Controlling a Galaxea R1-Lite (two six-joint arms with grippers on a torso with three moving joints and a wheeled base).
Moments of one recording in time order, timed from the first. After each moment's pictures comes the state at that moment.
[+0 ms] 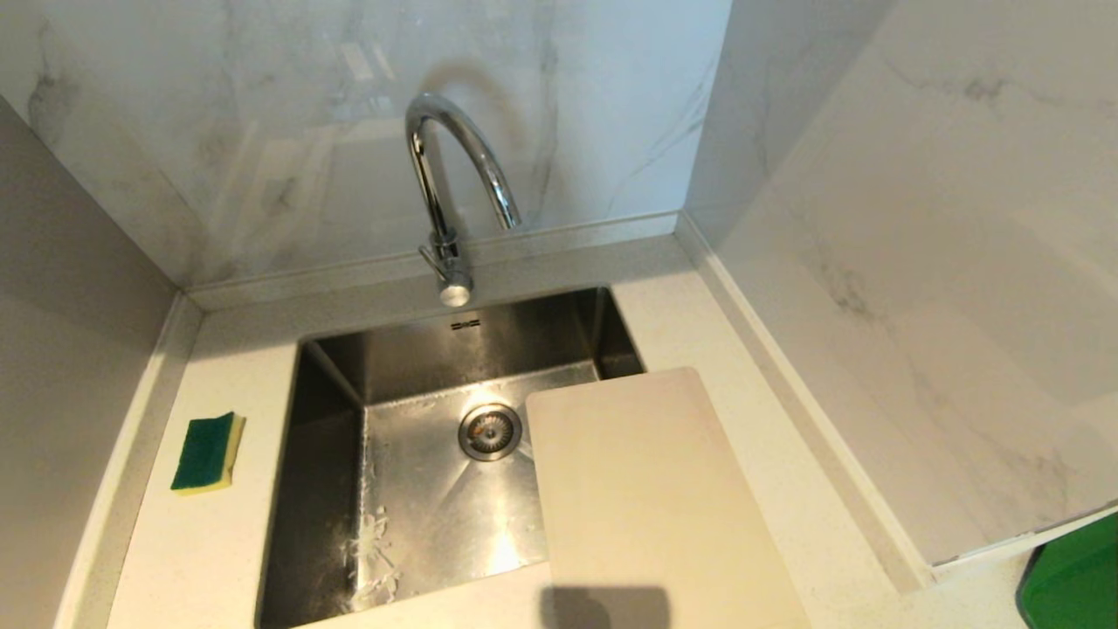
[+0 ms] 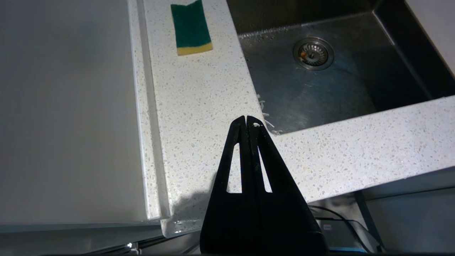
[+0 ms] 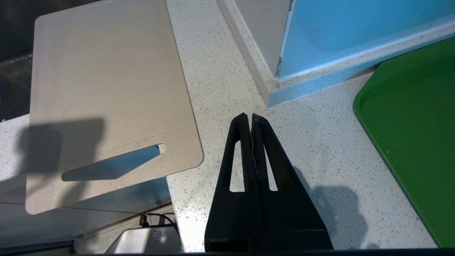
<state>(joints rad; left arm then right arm) 0.00 0.00 -0.06 0.15 0.01 -0.01 0.00 0.00 -0.04 0.09 -0.05 0.08</state>
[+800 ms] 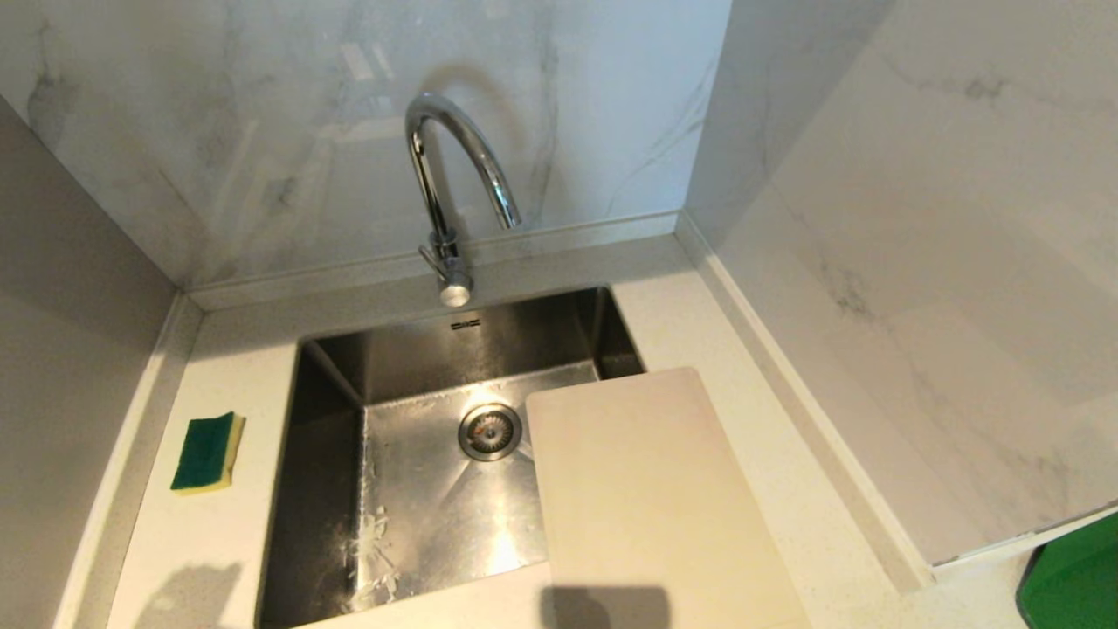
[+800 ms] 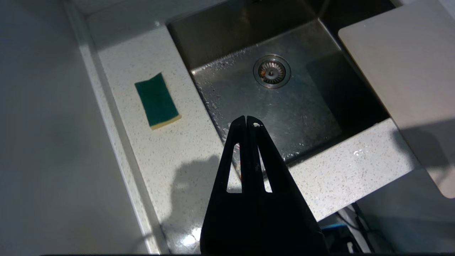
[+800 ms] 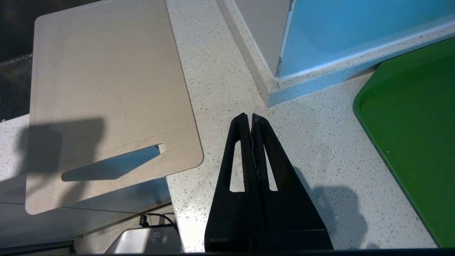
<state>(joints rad) 0.00 0.63 -0.59 0.16 -0.18 0.12 0.00 0.00 -0.04 0.09 -0.05 0.08</state>
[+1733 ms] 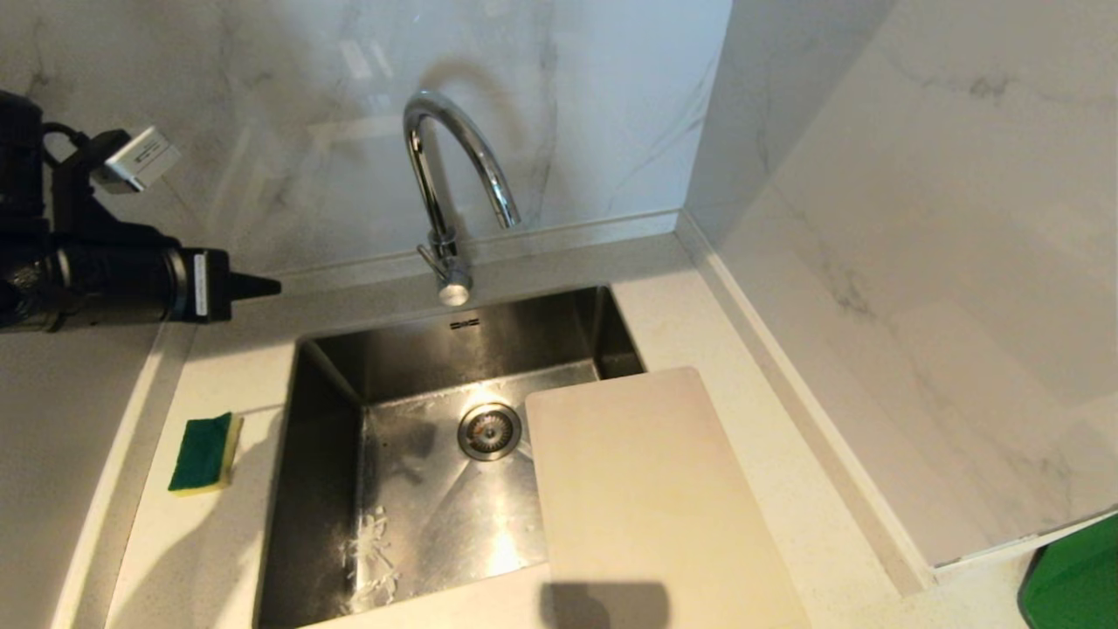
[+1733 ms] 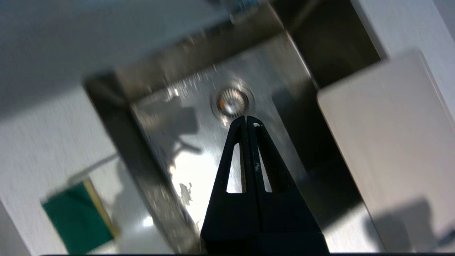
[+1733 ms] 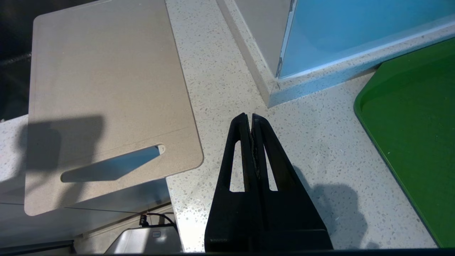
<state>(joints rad) -0.21 1.56 -1.28 0.08 -0.13 -0.03 0.00 0.00 -0.04 0.09 -0.05 0.08</state>
